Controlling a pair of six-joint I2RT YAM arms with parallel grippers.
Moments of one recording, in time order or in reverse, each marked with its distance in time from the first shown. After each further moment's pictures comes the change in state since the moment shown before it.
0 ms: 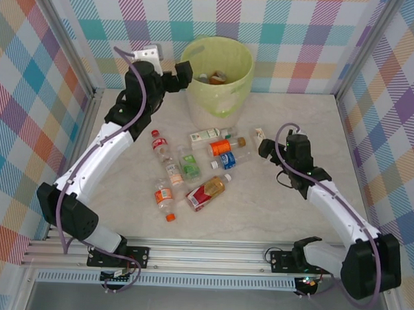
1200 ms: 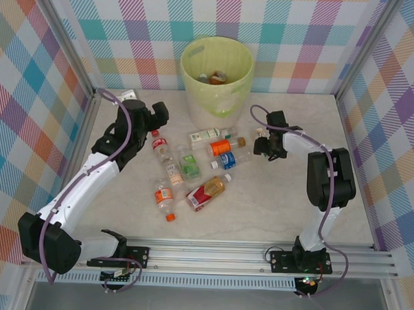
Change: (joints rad) left arm 0.055 -0.261 -0.385 -0.238 -0.141 -0.187; right arm -0.063 0.729 0.500 -0.299 -0.057 -0.259
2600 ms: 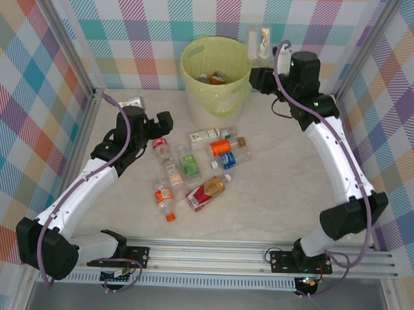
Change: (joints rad) left arm 0.000 -0.046 -0.081 0.020 0.158 0.036; right arm 0.099 -0.262 0.589 0.030 -0.263 -0.029
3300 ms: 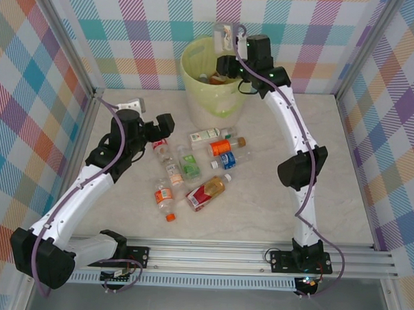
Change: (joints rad) left arm 0.000 -0.070 -0.035 0.023 0.089 0.004; right arm 0.076 0.657 0.758 -0.225 0.001 0.038
